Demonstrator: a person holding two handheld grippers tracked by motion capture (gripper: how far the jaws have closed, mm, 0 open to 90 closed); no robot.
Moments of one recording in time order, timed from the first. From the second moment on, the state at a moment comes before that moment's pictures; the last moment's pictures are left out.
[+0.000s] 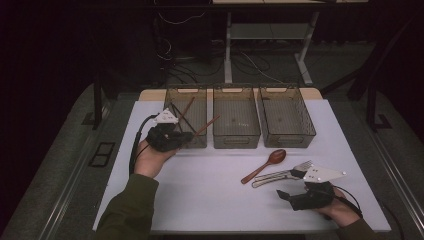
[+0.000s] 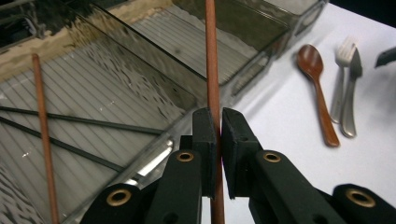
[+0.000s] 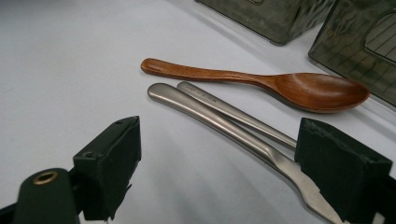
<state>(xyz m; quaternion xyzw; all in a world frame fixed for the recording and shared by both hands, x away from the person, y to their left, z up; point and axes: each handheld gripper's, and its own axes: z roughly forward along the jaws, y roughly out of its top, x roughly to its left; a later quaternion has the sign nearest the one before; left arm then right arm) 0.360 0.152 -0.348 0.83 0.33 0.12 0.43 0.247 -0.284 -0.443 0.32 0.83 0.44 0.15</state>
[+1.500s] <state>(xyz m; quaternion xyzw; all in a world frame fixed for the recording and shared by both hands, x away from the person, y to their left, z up) 0.495 0.160 -0.368 0.78 0.45 0.15 0.41 0.248 -0.288 -0.444 0.32 0.82 0.44 0.15</state>
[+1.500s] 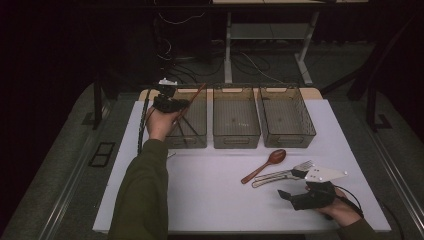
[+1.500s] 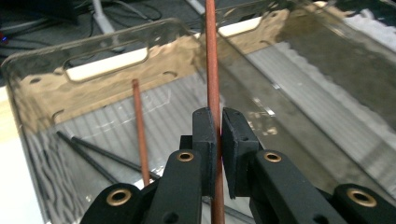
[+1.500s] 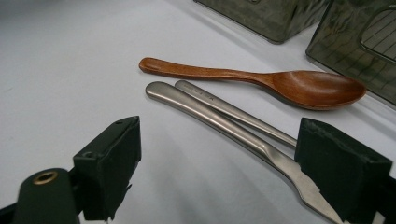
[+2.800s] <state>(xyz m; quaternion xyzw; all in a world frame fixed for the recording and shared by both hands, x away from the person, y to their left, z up) 0.398 0.165 -0.348 0.80 0.38 0.13 0.46 0.248 -0.284 -0.443 0.32 0.83 0.44 0.15</state>
